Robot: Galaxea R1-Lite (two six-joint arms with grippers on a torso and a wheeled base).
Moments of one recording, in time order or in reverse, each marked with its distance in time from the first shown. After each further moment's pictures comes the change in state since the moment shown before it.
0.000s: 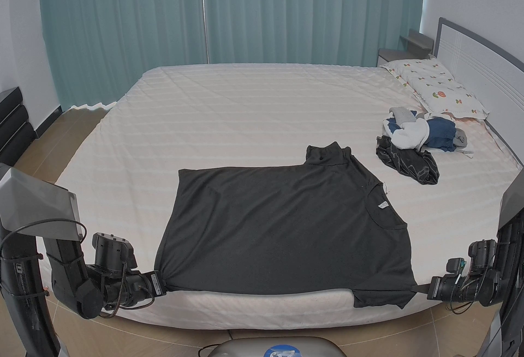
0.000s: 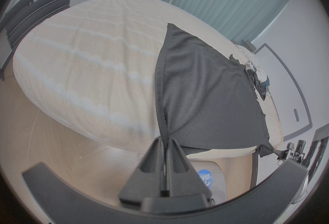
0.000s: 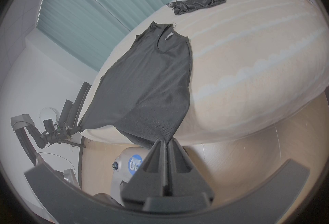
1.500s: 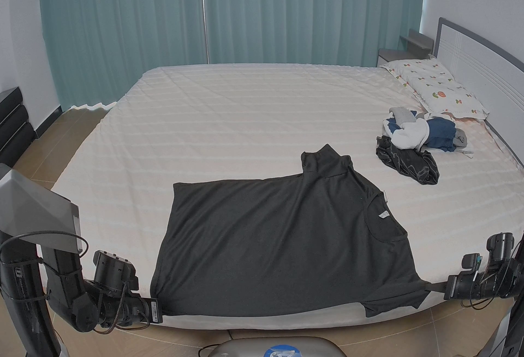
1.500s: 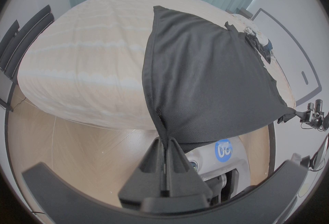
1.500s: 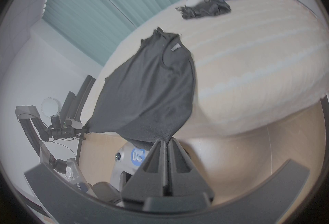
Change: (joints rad) left arm -0.052 -0.017 0.128 0.048 0.055 0.185; right arm -0.103 -0.291 0.000 0.361 0.075 -0.191
